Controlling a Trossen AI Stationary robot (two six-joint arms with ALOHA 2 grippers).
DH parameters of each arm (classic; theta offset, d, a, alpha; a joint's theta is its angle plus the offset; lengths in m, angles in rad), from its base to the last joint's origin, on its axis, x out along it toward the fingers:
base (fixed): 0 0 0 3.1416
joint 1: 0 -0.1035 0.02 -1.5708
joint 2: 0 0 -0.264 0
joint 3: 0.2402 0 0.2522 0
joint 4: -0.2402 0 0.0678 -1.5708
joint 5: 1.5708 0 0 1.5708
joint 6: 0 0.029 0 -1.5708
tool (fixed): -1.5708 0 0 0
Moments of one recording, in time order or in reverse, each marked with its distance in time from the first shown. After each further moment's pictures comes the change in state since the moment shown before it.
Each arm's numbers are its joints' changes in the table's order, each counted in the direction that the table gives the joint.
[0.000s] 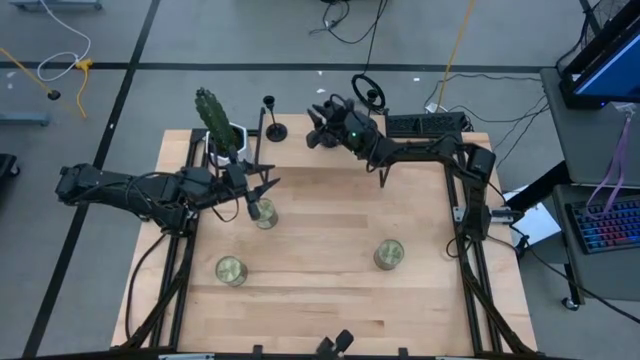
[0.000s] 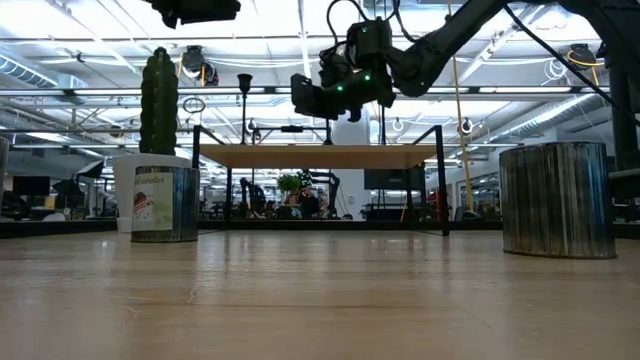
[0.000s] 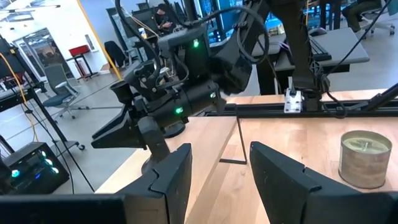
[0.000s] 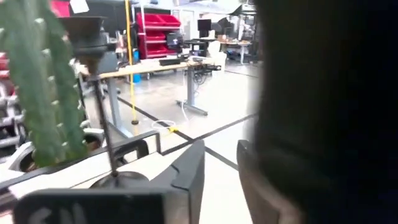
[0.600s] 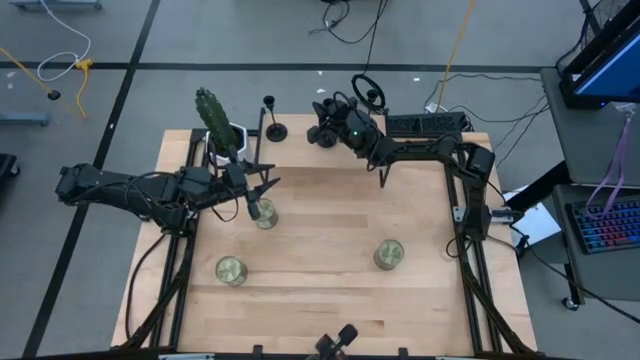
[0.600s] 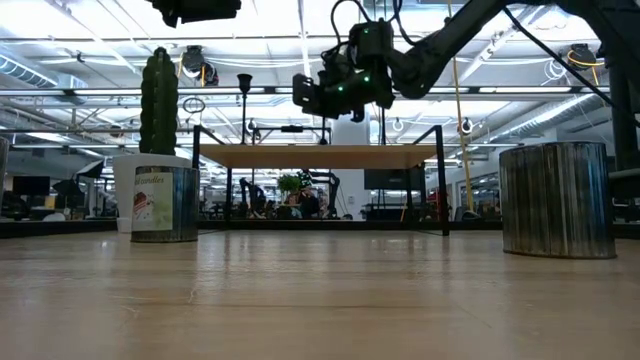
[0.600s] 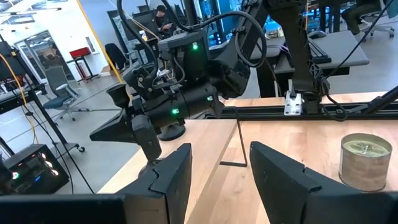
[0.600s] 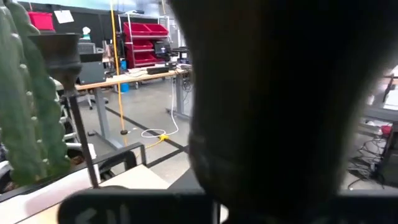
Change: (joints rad) left arm 0.000 0.000 0.000 0.013 0.000 0.006; right arm 0.015 -0.009 0.000 0.044 -0.053 0.015
